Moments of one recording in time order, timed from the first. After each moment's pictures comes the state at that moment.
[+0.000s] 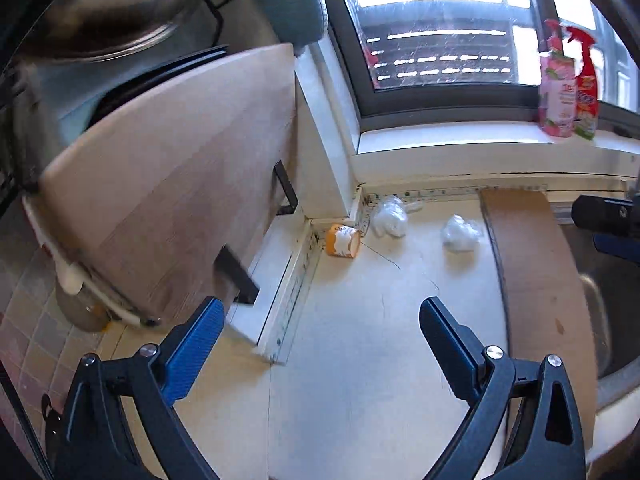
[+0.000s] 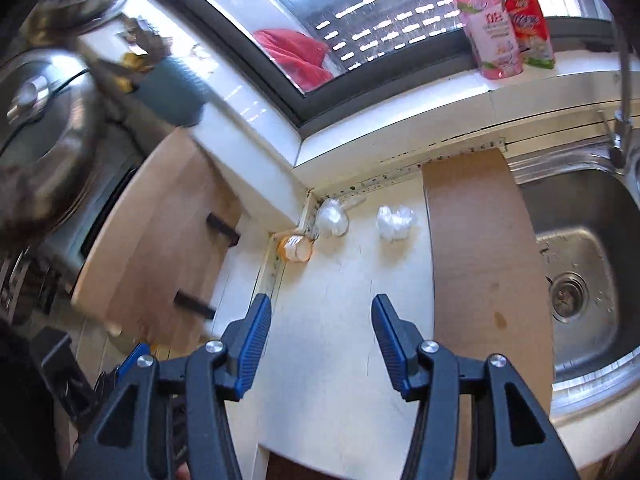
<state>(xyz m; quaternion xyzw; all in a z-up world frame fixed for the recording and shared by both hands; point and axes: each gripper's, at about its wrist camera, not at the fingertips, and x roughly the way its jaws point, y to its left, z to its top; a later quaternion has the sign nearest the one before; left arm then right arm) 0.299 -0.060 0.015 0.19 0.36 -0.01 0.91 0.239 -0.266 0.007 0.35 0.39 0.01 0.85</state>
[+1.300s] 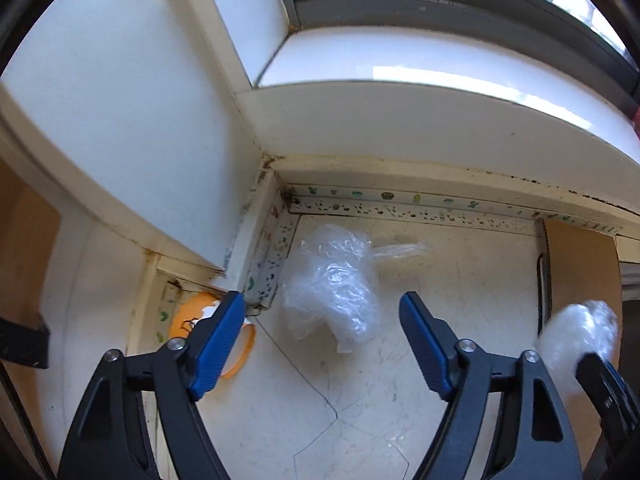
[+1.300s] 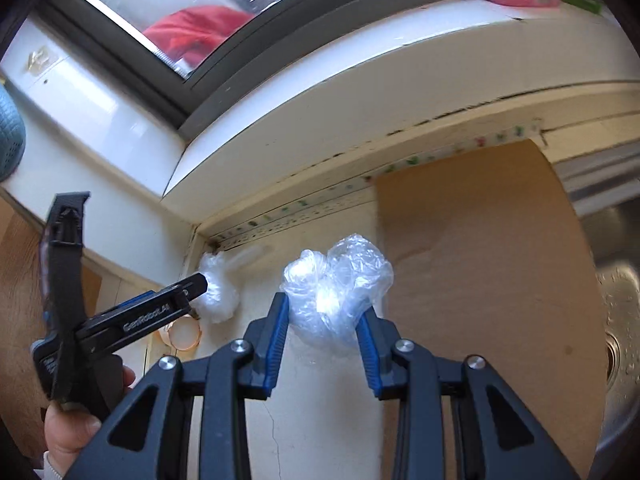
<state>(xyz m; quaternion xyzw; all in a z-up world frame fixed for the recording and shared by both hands) 0.586 -0.157 -0.155 0.13 0.53 -0.05 0.83 0.385 -0.342 -0.140 0.36 0.42 -0.05 0.83</state>
